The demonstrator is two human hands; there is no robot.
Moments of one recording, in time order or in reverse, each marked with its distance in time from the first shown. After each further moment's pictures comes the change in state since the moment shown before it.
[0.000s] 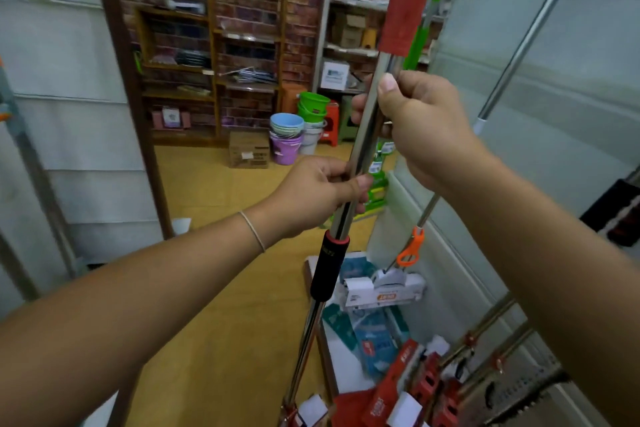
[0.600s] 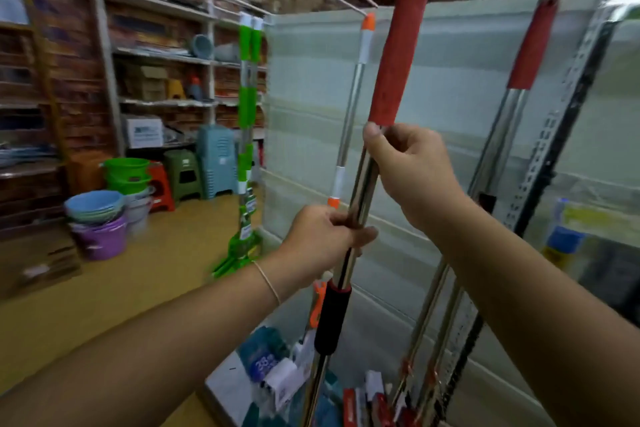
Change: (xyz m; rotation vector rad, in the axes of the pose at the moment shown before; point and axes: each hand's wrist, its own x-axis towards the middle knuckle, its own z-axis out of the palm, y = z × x) left_hand 0.178 -0.002 0.049 -0.010 -0.461 0.040; right_hand 0.074 0.009 -0.050 -0.396 0.665 0.117
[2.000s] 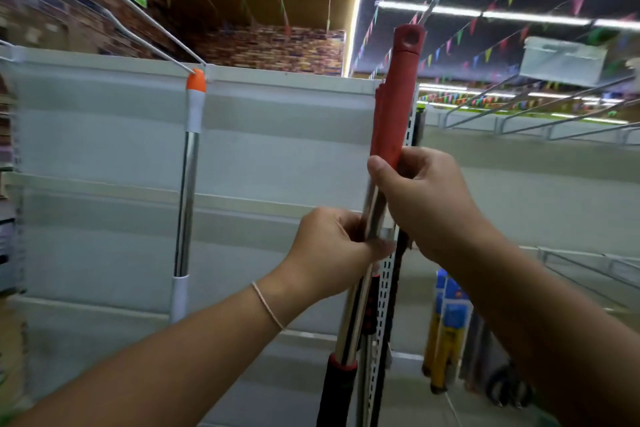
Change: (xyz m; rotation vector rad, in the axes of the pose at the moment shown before) left_hand 0.188 0.088 0.092 -0.160 -0.568 0.579; right_hand 0.122 0.012 -0.089 -0.455 0.514 0.002
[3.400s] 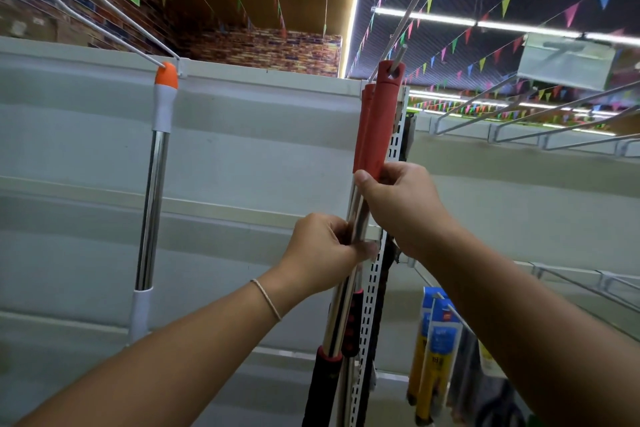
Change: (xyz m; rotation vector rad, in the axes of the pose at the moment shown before) left_hand 0.062 -0.048 0.027 0.101 0.042 -0.054; right_hand 0.057 0.058 0.001 -0.071 -0.037 0.106
